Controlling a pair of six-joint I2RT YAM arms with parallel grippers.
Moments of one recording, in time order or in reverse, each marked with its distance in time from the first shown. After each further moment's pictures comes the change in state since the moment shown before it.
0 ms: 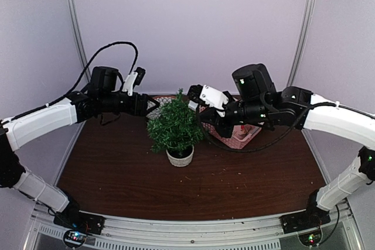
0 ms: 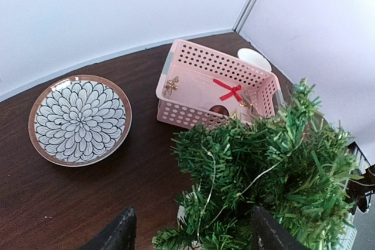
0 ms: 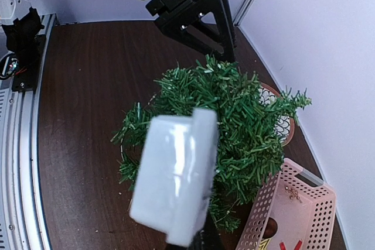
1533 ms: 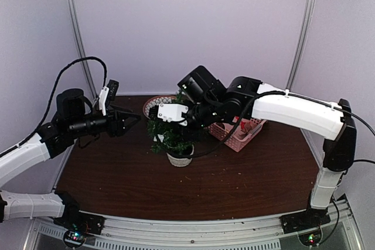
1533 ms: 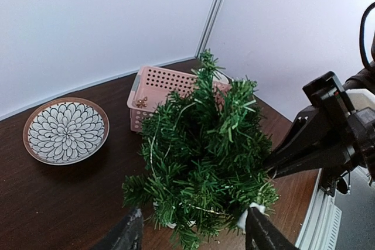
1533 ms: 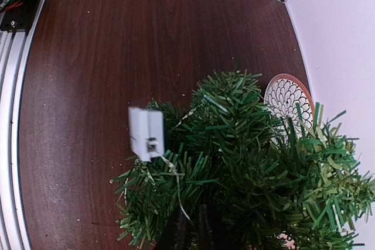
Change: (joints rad) left arm 0.032 -0.460 -0.388 0.169 0.120 0.002; right arm 0.085 0.432 0.480 -0.322 0.076 -0.195
